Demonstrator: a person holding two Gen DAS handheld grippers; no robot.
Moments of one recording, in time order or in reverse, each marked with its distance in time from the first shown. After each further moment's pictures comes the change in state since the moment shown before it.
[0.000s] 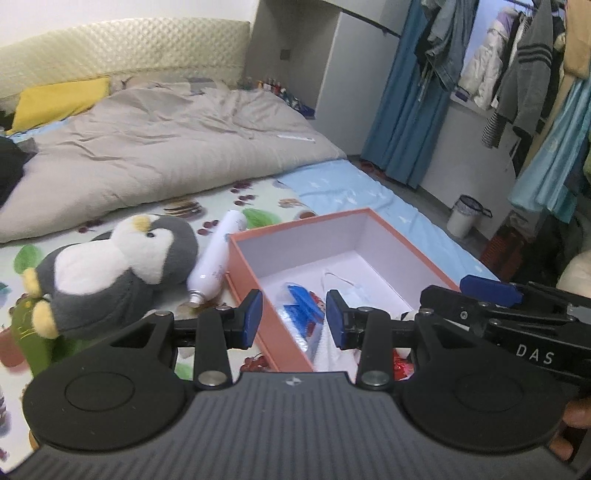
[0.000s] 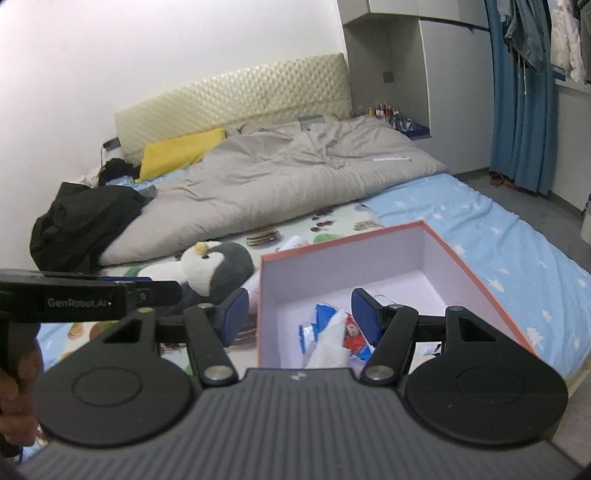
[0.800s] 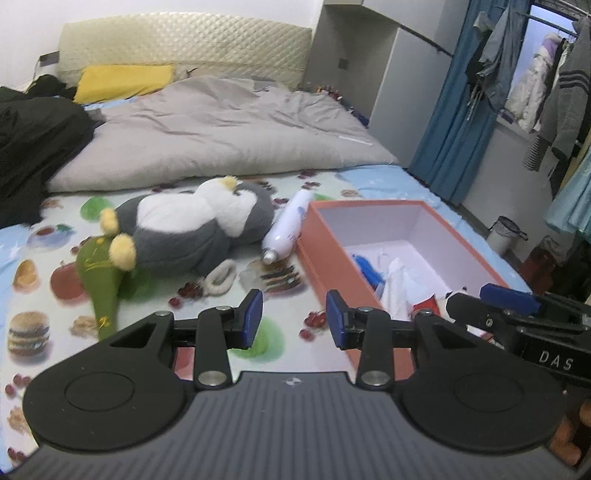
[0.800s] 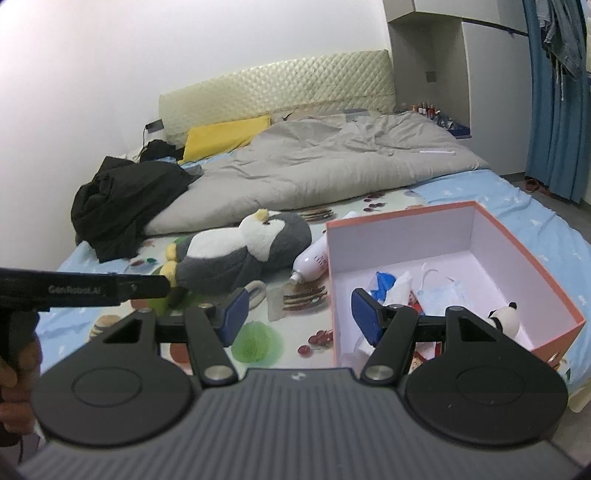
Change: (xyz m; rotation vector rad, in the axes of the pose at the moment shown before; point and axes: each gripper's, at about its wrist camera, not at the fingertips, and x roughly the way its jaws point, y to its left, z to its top) left arm -0.076 0.056 -0.080 -0.110 -0.021 0.134; right arm -0.017 0.055 -0.050 -0.067 0.022 0.111
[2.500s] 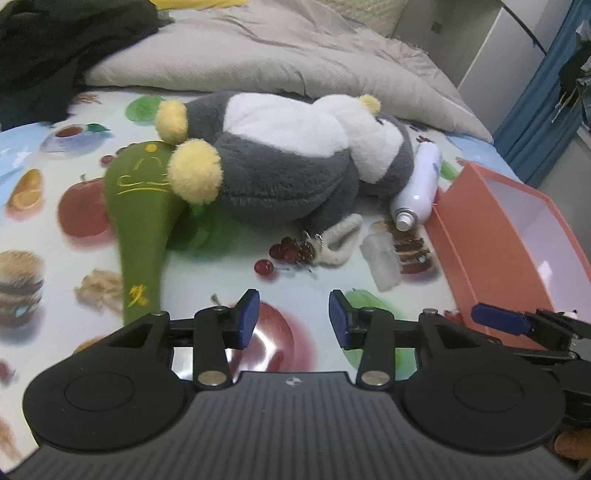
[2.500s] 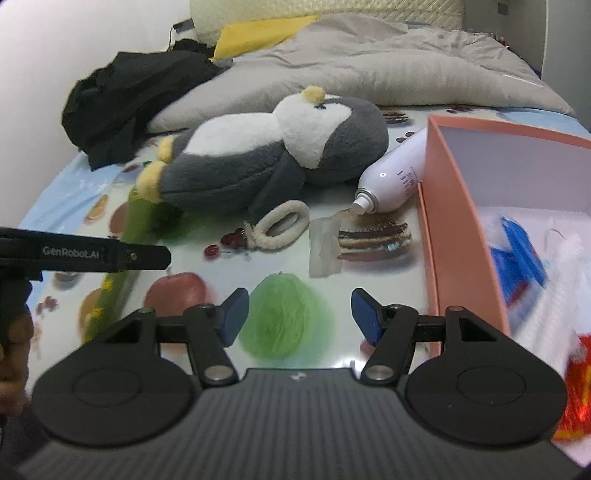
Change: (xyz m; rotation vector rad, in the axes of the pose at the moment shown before) left arm 0.175 0.145 -0.014 -0.208 0.188 0.118; right arm 0.213 0.042 -0.033 -0.110 0.304 0.099
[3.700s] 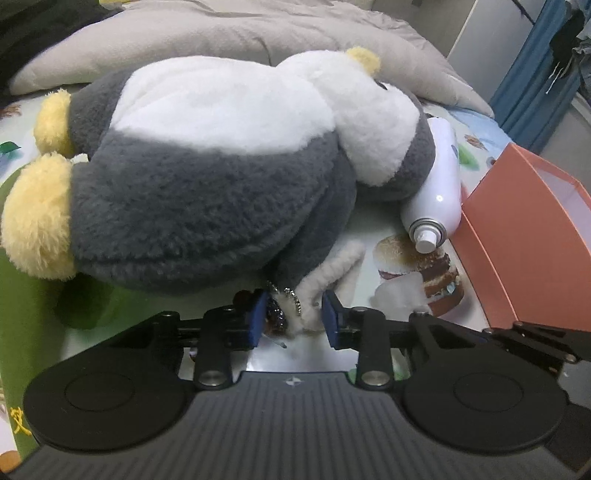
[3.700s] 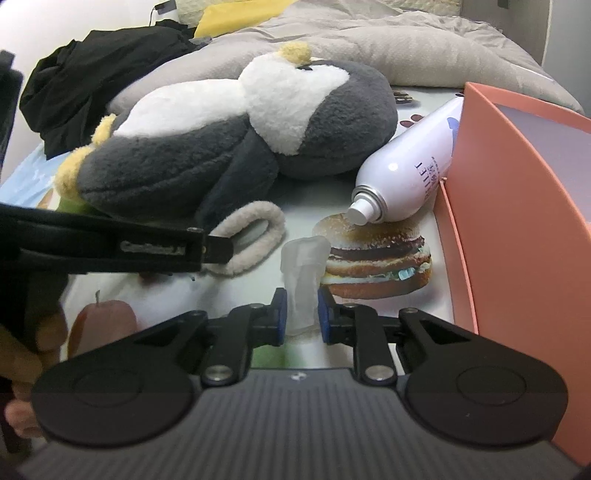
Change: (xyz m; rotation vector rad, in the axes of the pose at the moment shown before) left arm 0.118 -0.028 0.036 0.077 0.035 -0.015; right arm 0.088 -0.009 0.014 -0.008 0.033 -0.064
